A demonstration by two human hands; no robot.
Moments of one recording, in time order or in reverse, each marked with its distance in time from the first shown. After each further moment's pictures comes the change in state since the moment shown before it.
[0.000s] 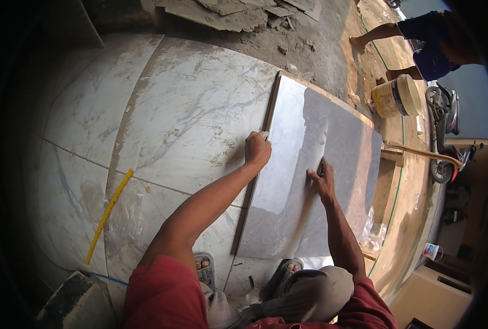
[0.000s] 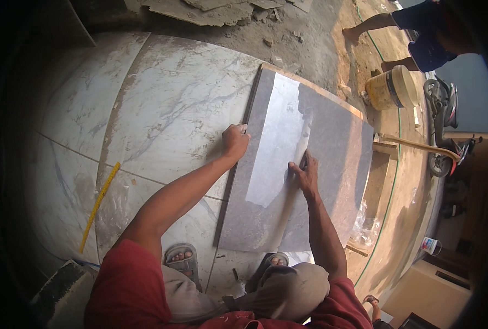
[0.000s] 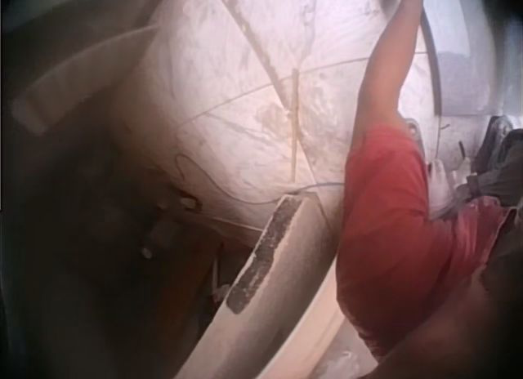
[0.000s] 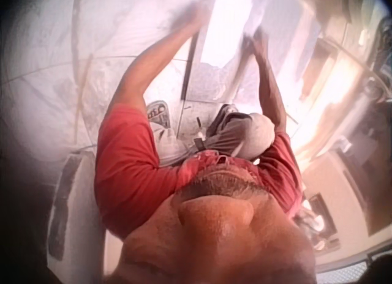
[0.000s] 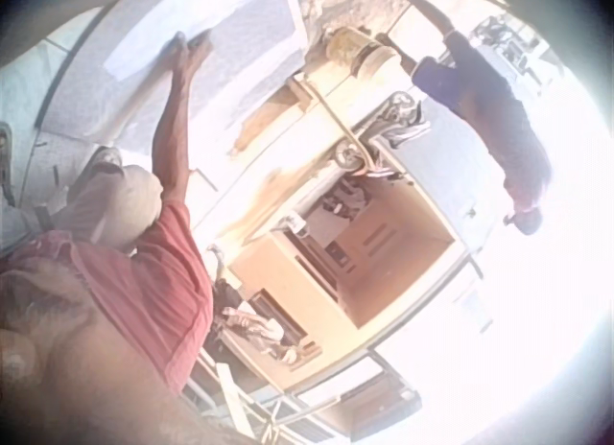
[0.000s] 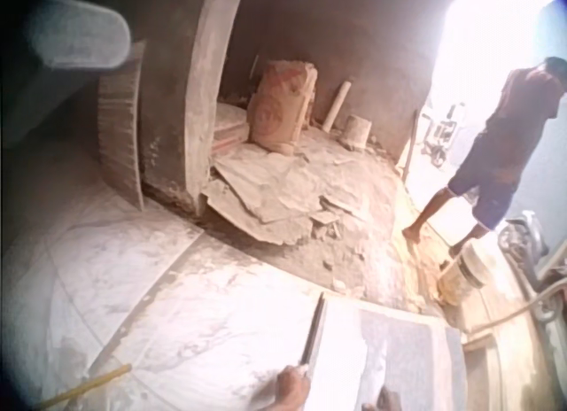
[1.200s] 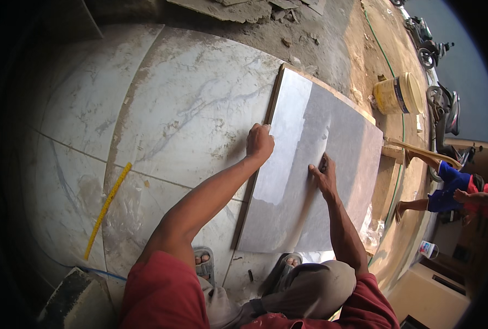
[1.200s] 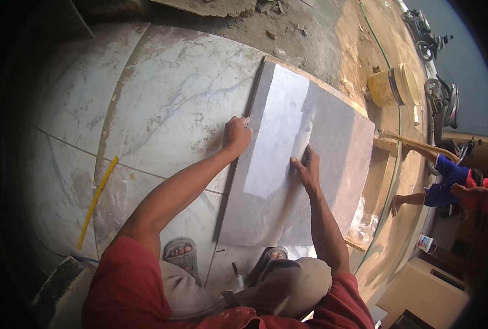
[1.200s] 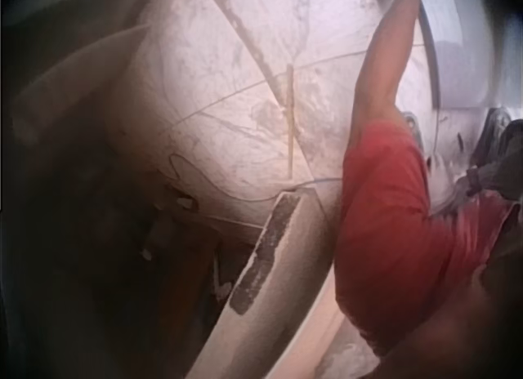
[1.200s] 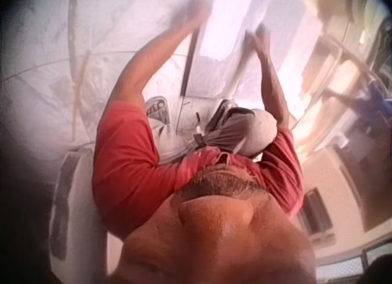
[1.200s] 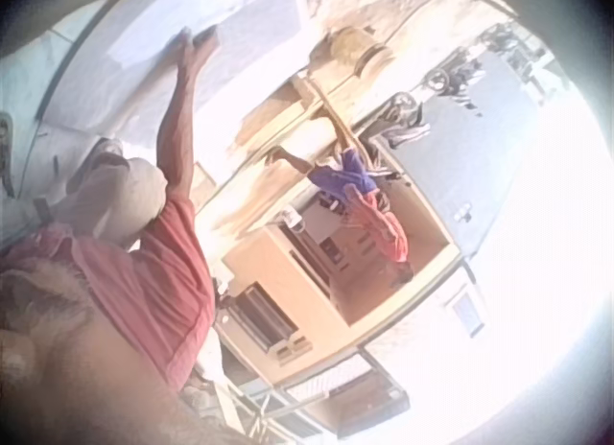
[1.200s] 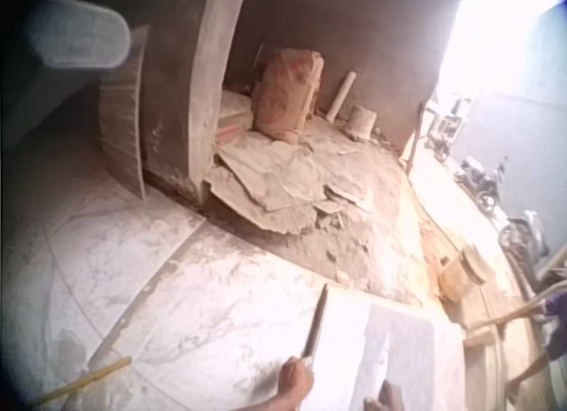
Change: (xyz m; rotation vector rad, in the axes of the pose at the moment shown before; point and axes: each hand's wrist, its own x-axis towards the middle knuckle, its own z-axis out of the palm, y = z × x) left_hand -0.002 0.001 -0.009 0.066 -0.002 0.042; right_hand 0.004 -0.018 0.000 0.098 -0.151 -0.083
